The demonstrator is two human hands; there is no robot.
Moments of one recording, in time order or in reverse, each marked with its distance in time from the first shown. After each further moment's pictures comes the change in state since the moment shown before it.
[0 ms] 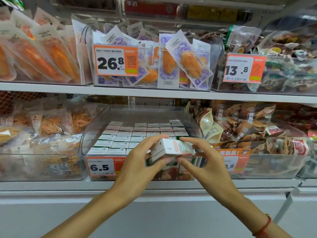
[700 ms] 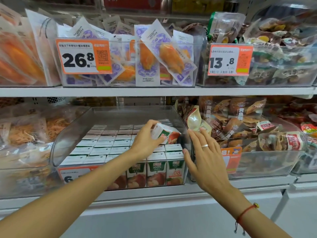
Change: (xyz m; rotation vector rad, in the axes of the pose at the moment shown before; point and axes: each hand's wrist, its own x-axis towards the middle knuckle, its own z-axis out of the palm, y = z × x) left_hand 0.116 -0.049 0.050 0.209 -0.086 -0.197; right_hand 0.019 0.070 -0.012 -0.885 0.115 -0.026
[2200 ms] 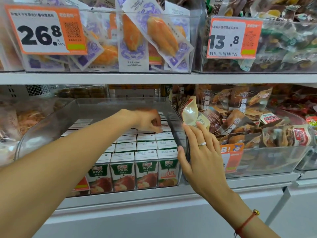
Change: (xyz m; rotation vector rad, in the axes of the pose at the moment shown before) left_hand 0.113 -0.013 -0.002 0.828 -0.603 0.093; right_hand 0.001 0.004 0.014 0.049 0.129 -0.029
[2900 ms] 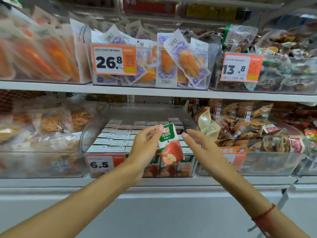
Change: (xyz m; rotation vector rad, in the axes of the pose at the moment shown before) left_hand -0.181 0.063 0.048 -1.452 0.659 -0.164; right_hand 0.026 -0.067 -0.077 0.727 -0.483 0.456
